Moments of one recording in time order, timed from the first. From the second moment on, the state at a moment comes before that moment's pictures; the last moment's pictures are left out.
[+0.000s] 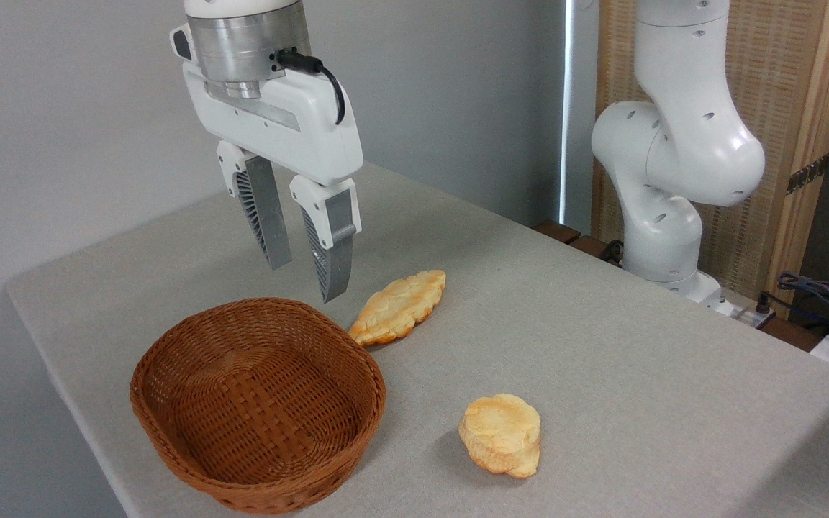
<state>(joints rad) -0.06 0.07 0.03 -1.53 -0.03 1.63 0.68</state>
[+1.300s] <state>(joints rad) -0.07 0.01 0.03 -1.65 -0.03 1.65 0.68</state>
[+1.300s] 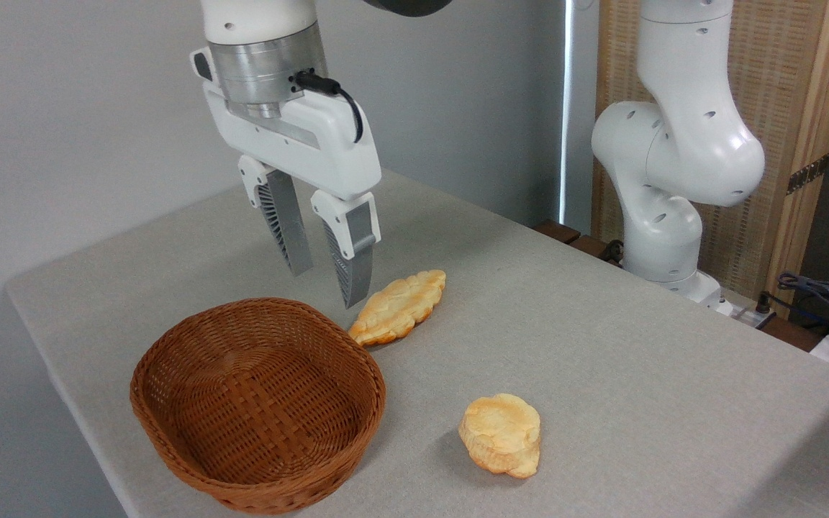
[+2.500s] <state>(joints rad) -0.10 -0.28 -0.04 -2.23 -0.18 1.94 0.68</state>
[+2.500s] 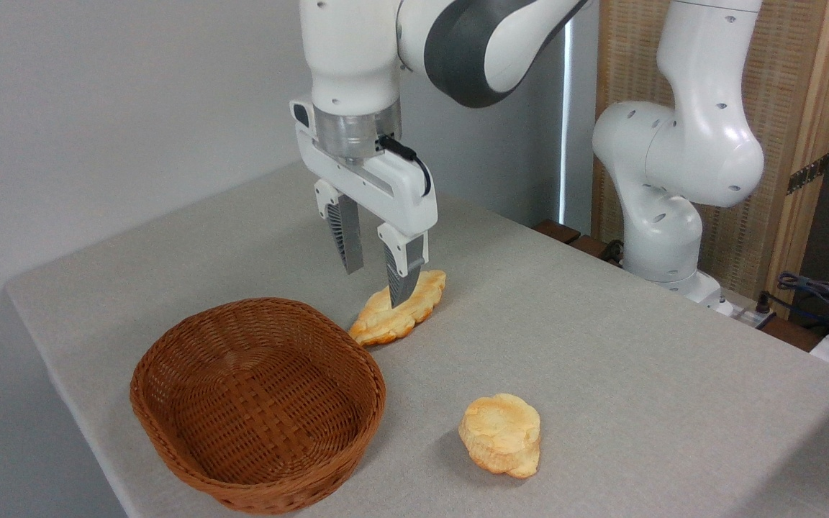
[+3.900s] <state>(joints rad) -0.16 -0.26 -0.10 -2.37 -0.17 2.06 0.70</state>
